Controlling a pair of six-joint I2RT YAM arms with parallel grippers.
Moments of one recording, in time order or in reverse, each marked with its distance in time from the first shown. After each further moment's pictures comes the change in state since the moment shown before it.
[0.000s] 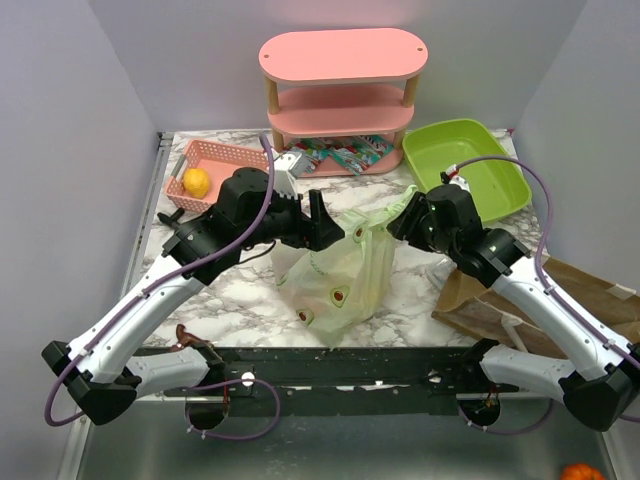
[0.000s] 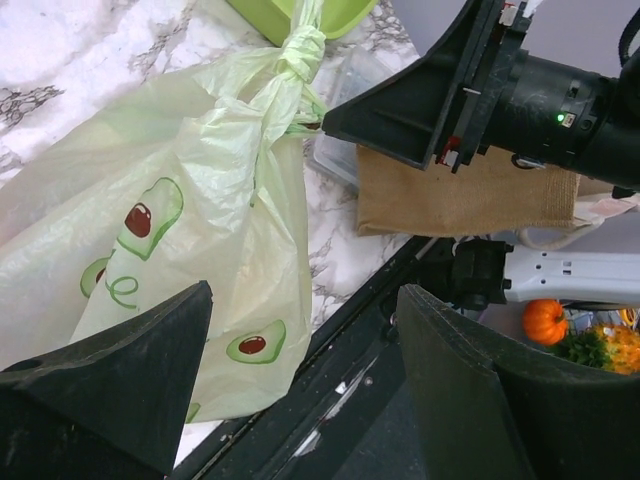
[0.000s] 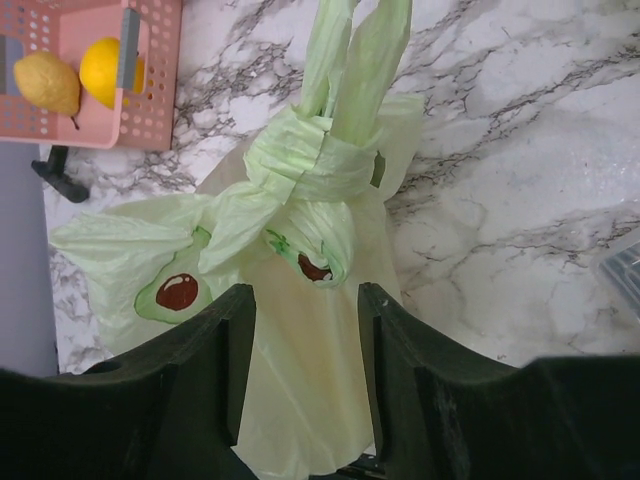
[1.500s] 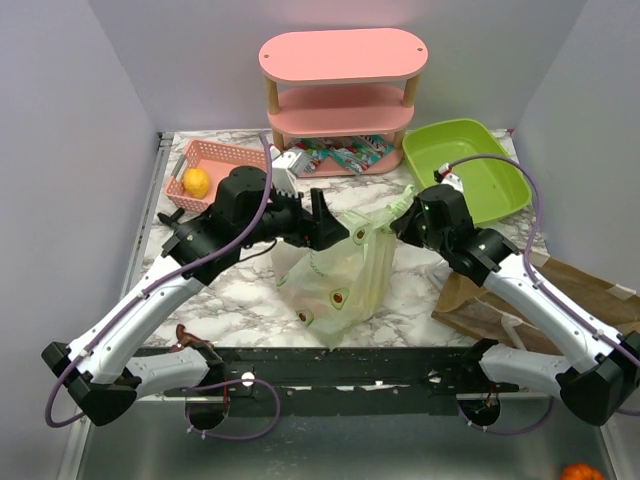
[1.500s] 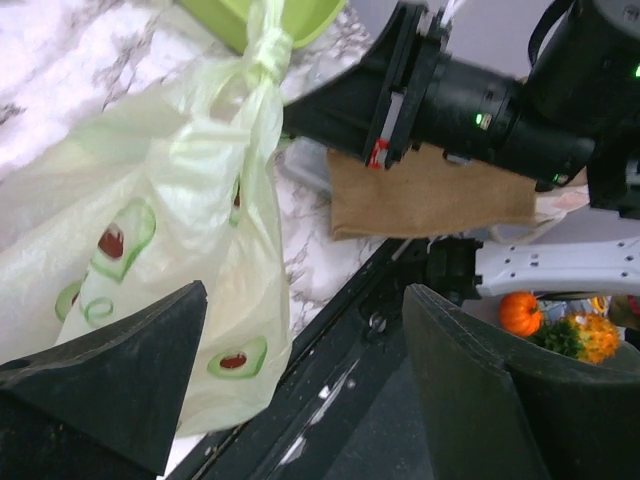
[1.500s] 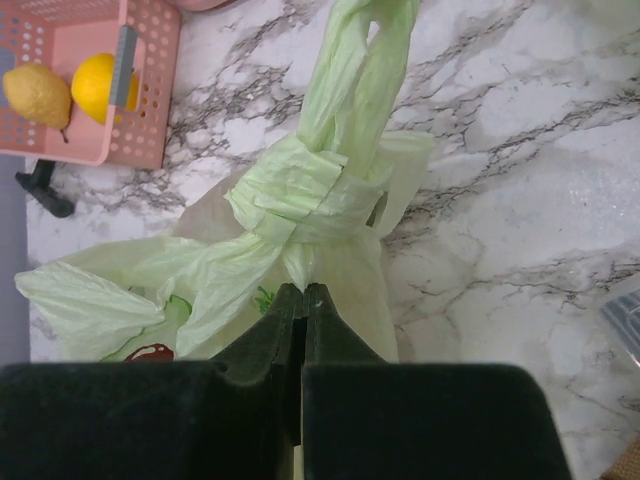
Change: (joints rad) left arm 0.006 -0.035 -0.044 0.064 0.045 -0.026; right arm 0.000 0.052 -0.049 0.128 0.054 -0.046
